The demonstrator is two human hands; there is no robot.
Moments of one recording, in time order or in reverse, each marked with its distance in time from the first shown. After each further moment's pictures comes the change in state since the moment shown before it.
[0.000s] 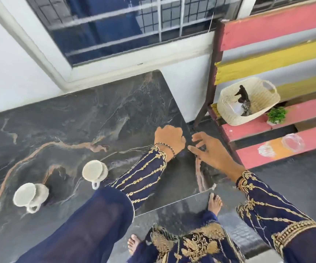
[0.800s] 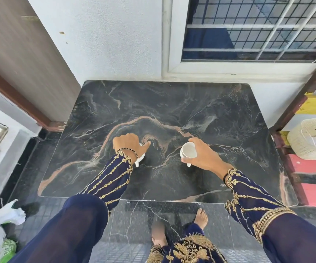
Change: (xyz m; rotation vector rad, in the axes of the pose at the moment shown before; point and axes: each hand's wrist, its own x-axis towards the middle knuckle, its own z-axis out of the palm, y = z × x) left_hand -0.262 -0.352 -0.001 0.140 -0.096 -0.748; right_hand 0.000 -0.248 0.217 -0.289 -0.330 -0.155
